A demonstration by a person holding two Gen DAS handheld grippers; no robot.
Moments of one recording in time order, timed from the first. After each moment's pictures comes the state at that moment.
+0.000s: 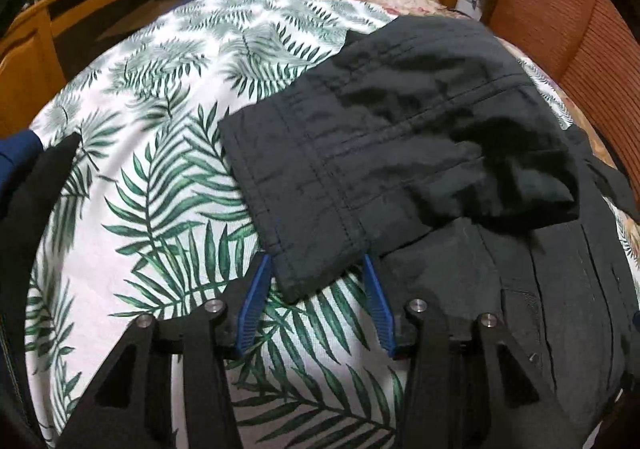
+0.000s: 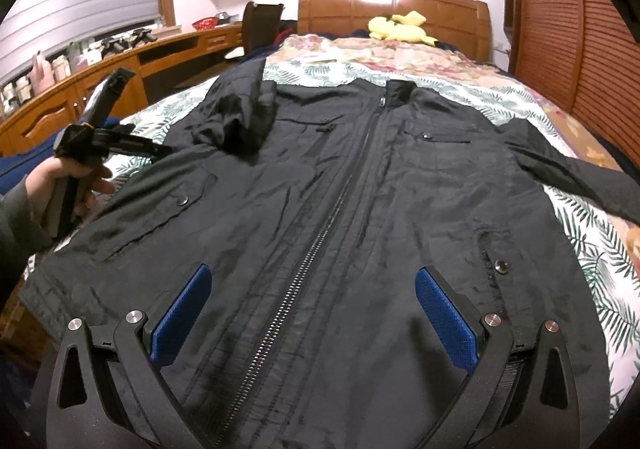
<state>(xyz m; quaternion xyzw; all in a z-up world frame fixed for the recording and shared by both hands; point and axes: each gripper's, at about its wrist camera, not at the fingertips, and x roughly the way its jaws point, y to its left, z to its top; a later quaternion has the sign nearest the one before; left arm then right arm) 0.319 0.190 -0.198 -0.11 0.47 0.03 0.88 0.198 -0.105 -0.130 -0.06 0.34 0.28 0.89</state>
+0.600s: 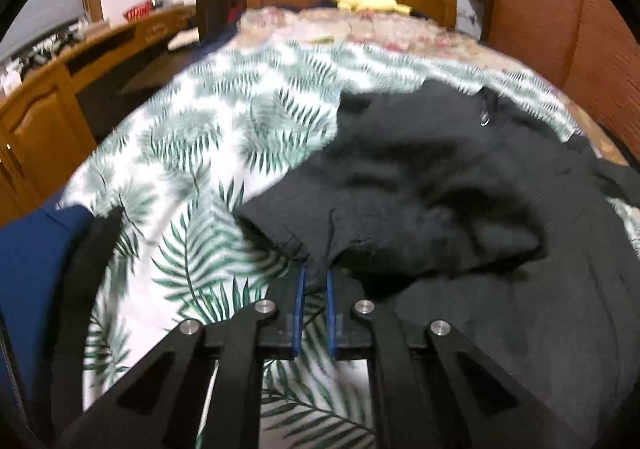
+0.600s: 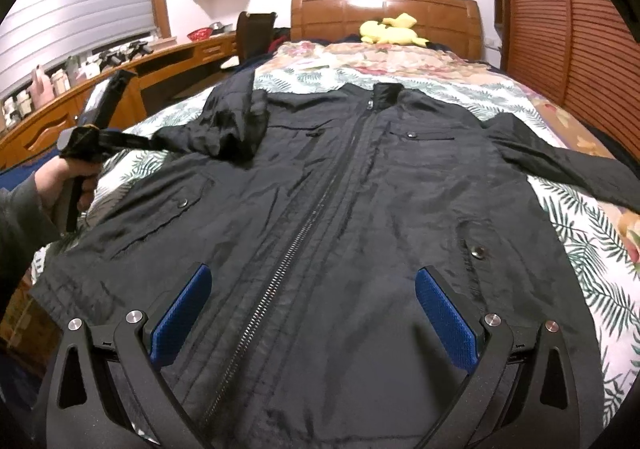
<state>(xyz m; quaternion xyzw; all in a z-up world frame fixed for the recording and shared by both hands) 0.300 0.154 -0.131 -0.04 0.39 0.07 0.92 0.184 -0.138 -0.119 -0.04 0.33 0.27 0.90</state>
